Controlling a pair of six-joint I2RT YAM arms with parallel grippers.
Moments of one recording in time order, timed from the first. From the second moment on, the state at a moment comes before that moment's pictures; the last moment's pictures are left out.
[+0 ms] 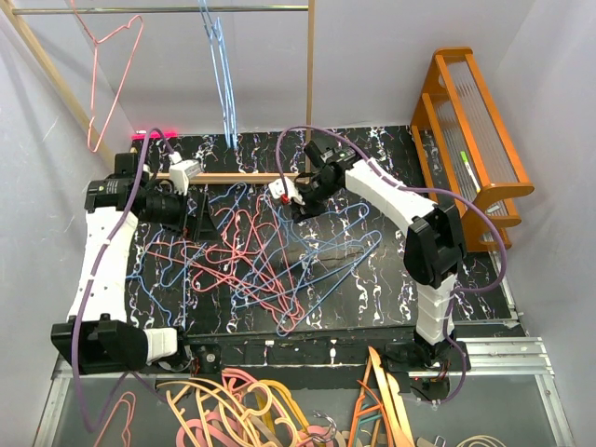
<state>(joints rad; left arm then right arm) 0.07 1.25 1.37 -1.32 0.73 0.35 0.58 1.96 1.78 -1.03 -0.75 -1.33</state>
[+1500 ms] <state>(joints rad) -0.01 1.44 1.13 -0.97 0.75 0.62 0.53 1.70 1.62 -0.52 -0.55 -0.44</state>
